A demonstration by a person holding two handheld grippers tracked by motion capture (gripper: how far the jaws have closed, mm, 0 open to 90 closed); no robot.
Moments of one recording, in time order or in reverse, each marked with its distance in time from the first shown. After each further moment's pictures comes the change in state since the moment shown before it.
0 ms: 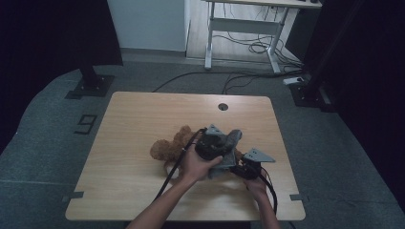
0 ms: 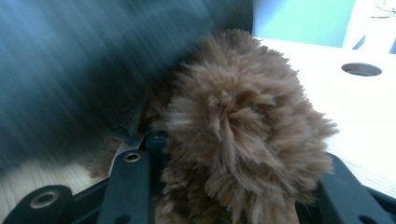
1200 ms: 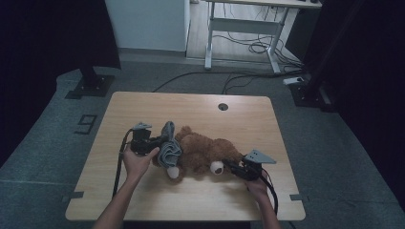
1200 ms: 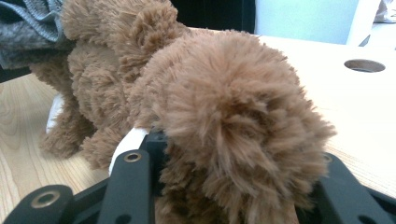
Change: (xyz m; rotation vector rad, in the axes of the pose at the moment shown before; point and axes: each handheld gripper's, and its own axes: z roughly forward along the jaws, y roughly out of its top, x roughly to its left) left arm 0.139 -0.088 -0.132 -0.102 0.233 -0.303; right arm -0.002 -0.005 -0.002 0.000 0.013 0.004
